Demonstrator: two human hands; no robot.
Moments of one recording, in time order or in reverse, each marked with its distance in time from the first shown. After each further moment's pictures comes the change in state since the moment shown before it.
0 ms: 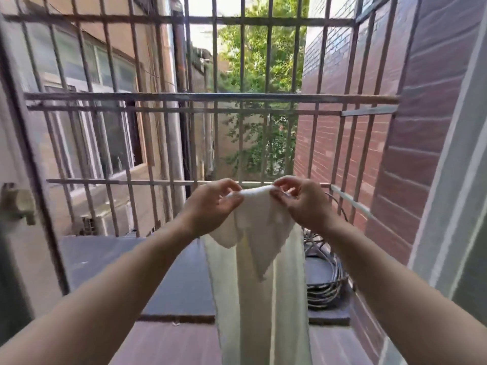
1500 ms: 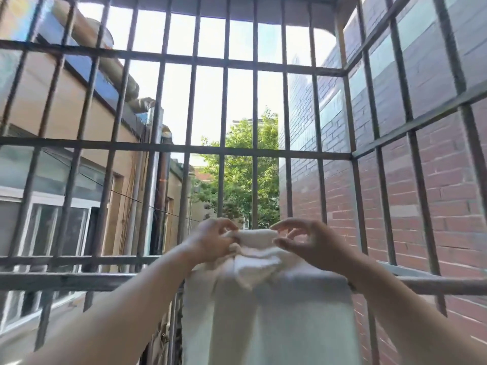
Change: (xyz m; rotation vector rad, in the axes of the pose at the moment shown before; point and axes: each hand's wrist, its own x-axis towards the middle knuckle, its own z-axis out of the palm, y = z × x) left_hand 0.477 -0.080 -0.018 0.015 0.020 0.072; right_hand 0.417 0.103 -0.045 -0.194 -0.025 -0.223
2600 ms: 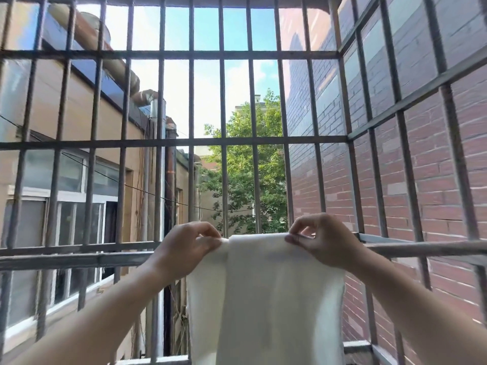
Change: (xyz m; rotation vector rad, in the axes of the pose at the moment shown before) left_hand -0.099 0.004 -0.034 0.093 0.091 0.174; right_hand -0.058 -0.026 -0.013 -0.045 0.123 0.009
